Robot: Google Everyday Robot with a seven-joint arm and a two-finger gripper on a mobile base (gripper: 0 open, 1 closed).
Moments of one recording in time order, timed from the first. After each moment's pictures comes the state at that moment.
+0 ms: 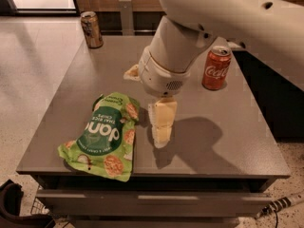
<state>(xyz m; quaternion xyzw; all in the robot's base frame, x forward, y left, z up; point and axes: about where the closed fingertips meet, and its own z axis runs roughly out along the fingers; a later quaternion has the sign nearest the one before) 0.459 0.018 0.880 -0.83 0.53 0.09 0.17</state>
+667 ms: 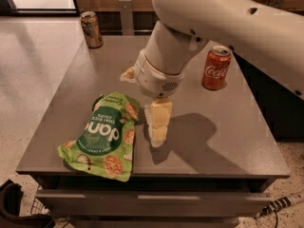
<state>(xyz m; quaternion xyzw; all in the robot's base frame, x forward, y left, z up) 0.466 0.027 0.869 -0.83 0.52 0.09 0.17</state>
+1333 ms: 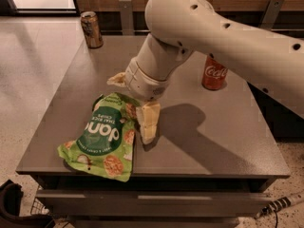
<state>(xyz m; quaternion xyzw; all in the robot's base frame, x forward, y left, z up) 0.491 0.056 0.839 -0.86 0.45 0.11 0.21</state>
